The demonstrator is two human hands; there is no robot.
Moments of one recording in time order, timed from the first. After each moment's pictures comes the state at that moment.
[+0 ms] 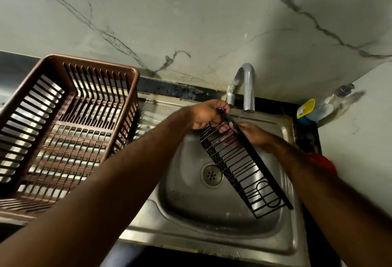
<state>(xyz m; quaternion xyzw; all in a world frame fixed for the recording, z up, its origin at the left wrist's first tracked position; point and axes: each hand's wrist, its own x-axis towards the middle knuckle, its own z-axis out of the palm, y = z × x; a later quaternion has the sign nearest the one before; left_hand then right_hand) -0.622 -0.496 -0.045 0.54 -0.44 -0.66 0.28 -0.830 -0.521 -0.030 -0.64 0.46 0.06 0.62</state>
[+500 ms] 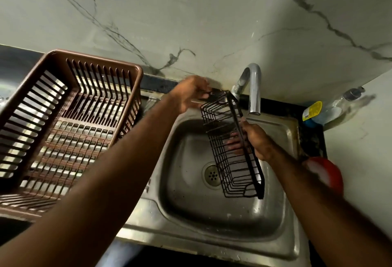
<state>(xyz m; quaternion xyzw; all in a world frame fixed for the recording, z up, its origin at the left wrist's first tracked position) -0.579 -0.490 0.004 0.59 -0.23 -0.61 0.48 -0.823 -0.516 -0.060 -0.49 0.58 -0.05 0.65</state>
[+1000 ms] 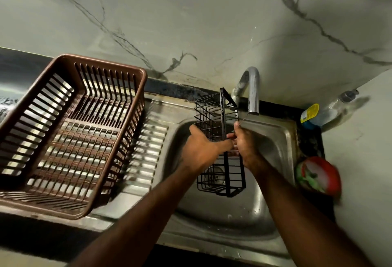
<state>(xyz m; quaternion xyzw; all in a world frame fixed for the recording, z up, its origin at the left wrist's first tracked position) -0.679 -0.371 0.014 0.77 -0.28 -0.47 0.33 -0.794 -0.480 -0.070 -0.46 0.63 -0.19 0.59</state>
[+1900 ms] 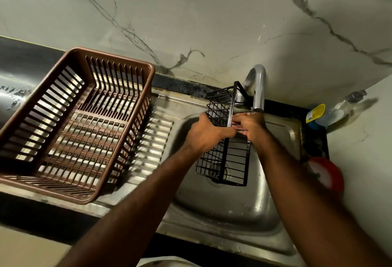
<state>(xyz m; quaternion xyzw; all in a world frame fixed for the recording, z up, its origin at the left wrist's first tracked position) -0.664 -0.385 0.017 0.76 -0.30 -0.47 0.34 -0.772 -0.539 -0.078 -0.42 0.67 -0.20 0.58</state>
